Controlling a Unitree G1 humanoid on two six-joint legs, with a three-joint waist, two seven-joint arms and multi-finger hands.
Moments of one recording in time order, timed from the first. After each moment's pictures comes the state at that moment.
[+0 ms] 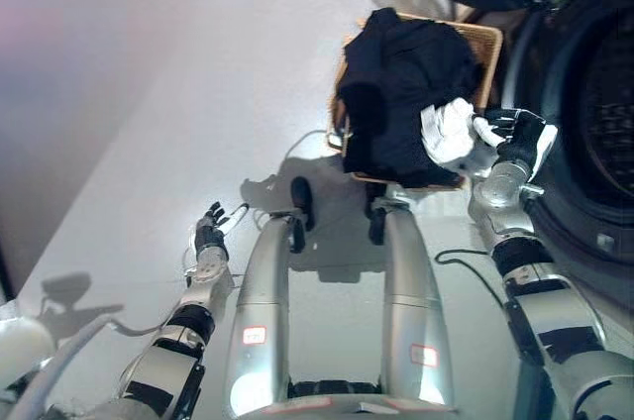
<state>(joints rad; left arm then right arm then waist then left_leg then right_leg) -0.39 0.23 -0.16 0.99 -0.59 -0.14 0.37 -0.63 -0.48 0.06 0.77 0.45 -0.18 -0.66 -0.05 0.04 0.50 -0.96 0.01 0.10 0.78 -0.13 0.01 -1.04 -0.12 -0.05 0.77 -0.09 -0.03</state>
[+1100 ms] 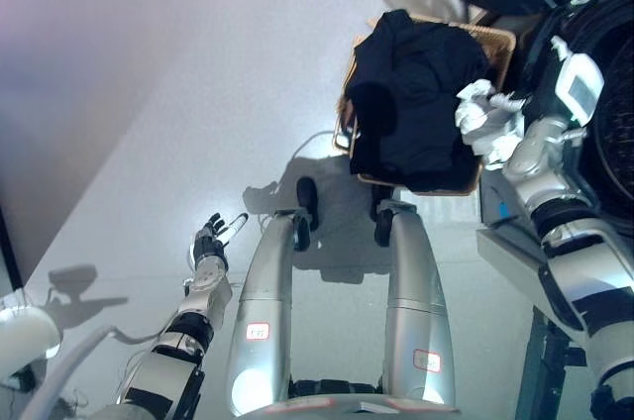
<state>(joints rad) -0.37 0.23 -0.20 0.99 -0.59 -0.16 0.33 -1.02 -0.71 0.49 1.20 -0.13 -0.02 -0.66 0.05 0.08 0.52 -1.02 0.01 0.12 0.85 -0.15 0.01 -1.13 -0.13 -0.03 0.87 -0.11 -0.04</state>
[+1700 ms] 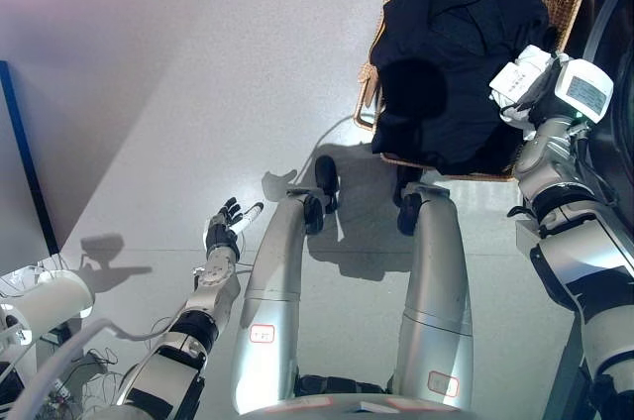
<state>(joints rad) -0.36 0.23 -0.27 0.90 -0.59 -0.18 0.32 -1.06 -0.68 0.55 1.36 -0.22 0.05 -0.62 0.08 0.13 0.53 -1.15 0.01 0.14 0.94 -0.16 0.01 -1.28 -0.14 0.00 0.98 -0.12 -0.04</state>
